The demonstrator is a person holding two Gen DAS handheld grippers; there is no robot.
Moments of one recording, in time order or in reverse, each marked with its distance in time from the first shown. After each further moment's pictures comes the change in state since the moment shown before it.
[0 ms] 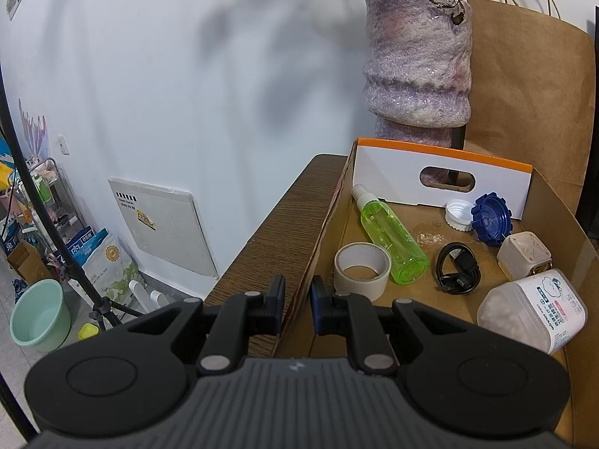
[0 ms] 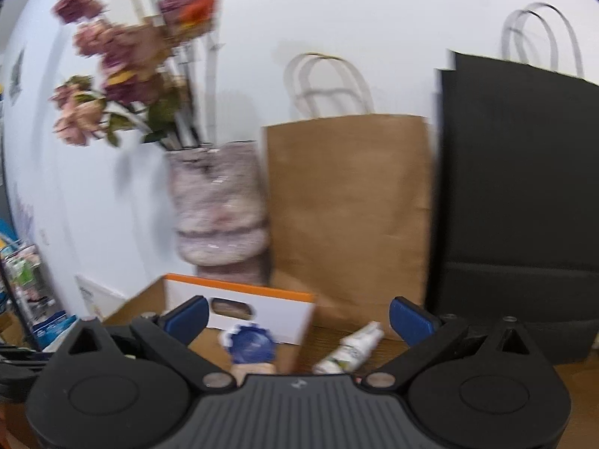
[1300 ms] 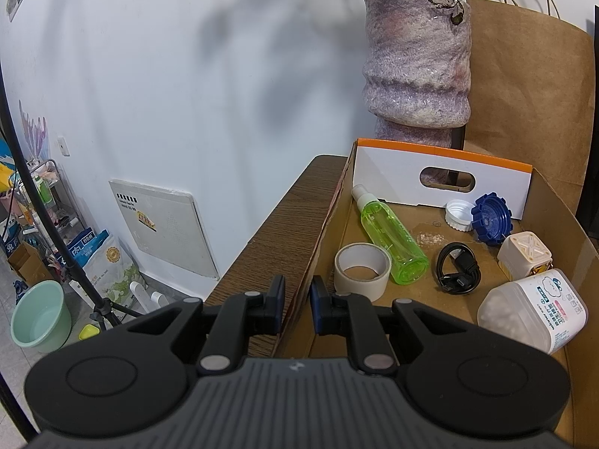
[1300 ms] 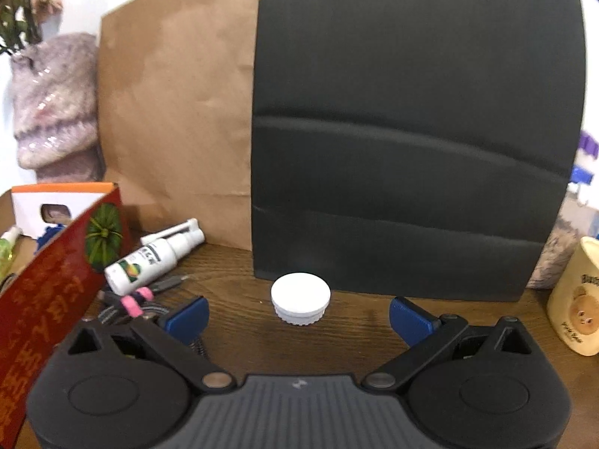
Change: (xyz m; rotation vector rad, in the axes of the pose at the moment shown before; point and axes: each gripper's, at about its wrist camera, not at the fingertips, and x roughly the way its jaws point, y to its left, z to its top) left arm 0.000 0.000 0.000 0.001 -0.001 0.002; right arm 0.067 -0.113 -0.063 0.008 0.226 -0.244
